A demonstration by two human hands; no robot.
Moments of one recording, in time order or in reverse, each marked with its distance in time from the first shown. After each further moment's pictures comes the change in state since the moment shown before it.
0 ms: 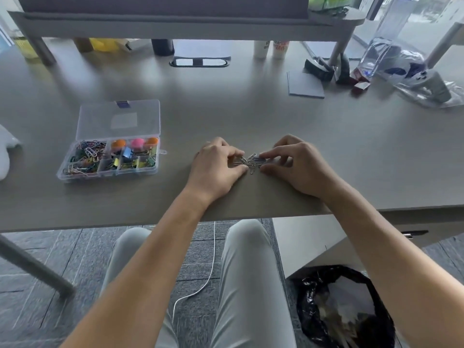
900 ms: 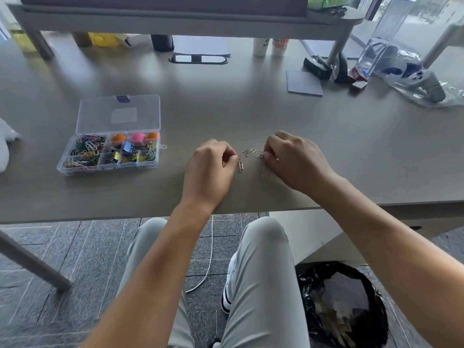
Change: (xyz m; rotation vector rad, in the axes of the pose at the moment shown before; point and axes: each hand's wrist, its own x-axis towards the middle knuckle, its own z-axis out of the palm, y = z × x) left_hand -0.025 0.004 0.001 -0.008 0.230 0.024; right_hand 0.000 -0.028 0.000 -0.484 0.038 -0.060
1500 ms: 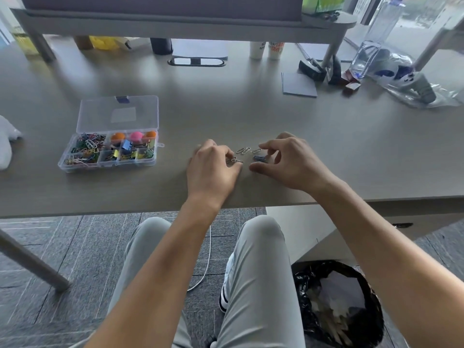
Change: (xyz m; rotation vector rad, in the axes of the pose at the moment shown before) left_hand -0.005 0.022 0.001 0.114 -0.061 -0.161; right_hand -0.008 0.006 -0.004 0.269 -0.100 0.189
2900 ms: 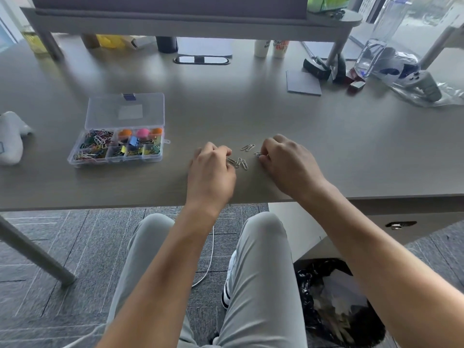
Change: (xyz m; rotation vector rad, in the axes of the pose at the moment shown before) left_hand -0.017 -0.007 -0.006 0.010 0.016 0.034; right_hand -0.011 -0.023 0.013 -0.237 0.065 -0.043
